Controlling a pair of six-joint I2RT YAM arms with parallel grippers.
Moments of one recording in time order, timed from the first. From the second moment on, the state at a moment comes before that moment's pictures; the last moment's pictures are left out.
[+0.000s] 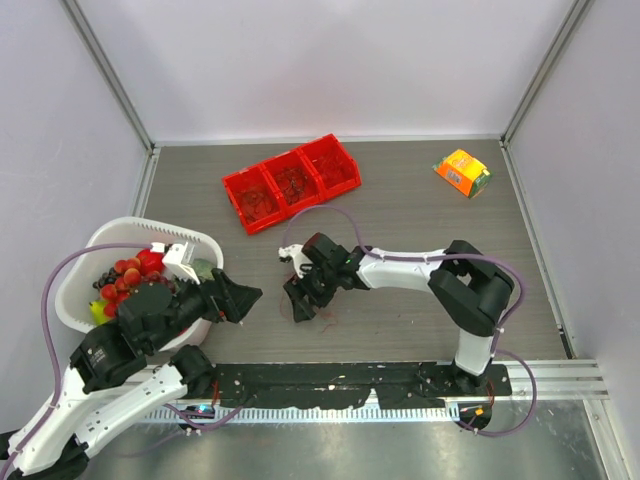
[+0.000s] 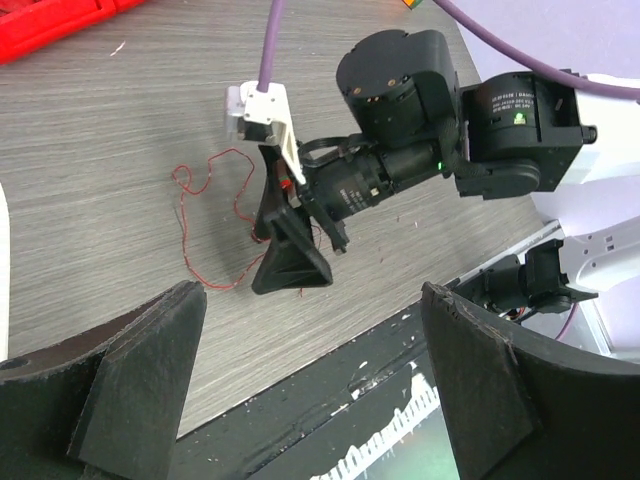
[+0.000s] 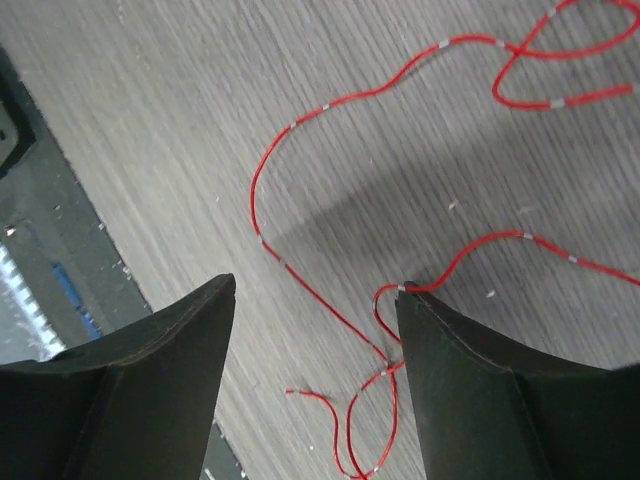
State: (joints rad) left arm -0.85 0.36 0.84 -0.81 -0.18 -0.66; right arm 0.93 1.81 1.06 -0.22 -0.43 0.17
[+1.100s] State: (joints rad) left arm -0.85 0.42 0.53 -0.14 0.16 -0.62; right arm 0.88 1.34 0.65 0.45 -0.82 0.72
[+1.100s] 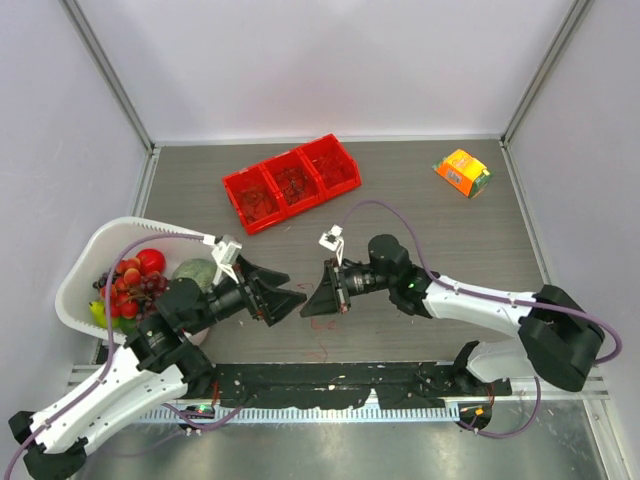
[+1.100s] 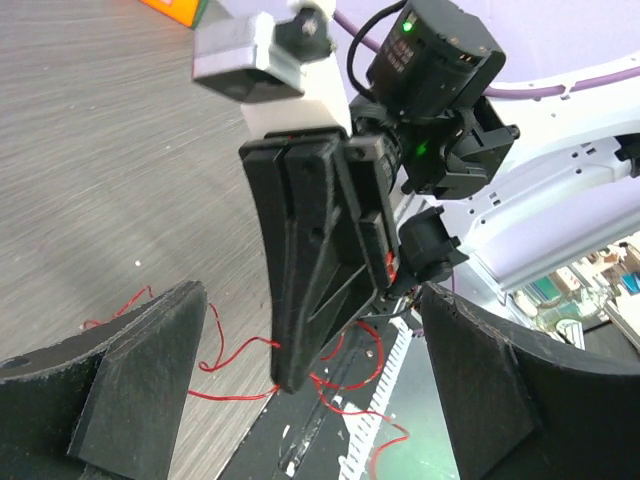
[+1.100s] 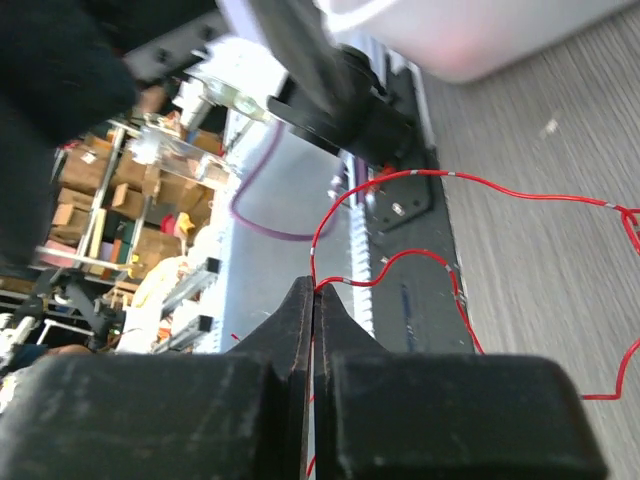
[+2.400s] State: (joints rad) left arm -0.84 0.64 0.40 0.27 0.31 -0.74; right arm 0.87 1.21 0.64 0.75 -0.55 1.05
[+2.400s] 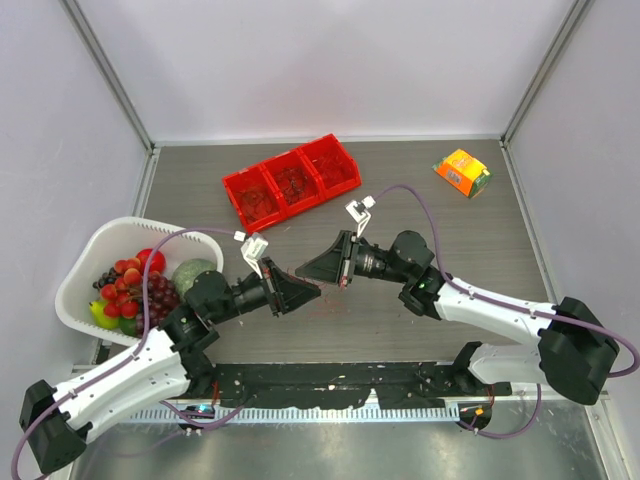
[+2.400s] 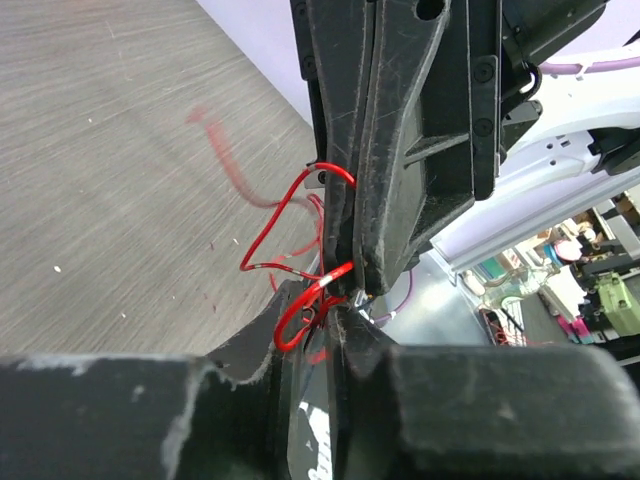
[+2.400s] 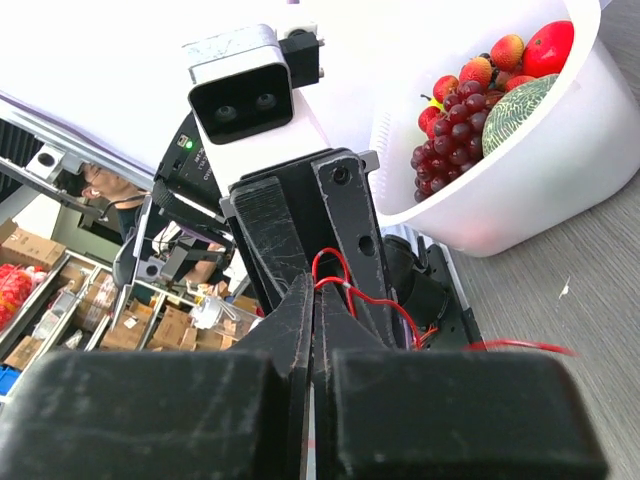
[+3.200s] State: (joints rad) left arm -0.85 0.57 0.41 0.14 0.37 -0.69; right arm 0.87 1.09 0.87 -0.05 -0.55 0.62
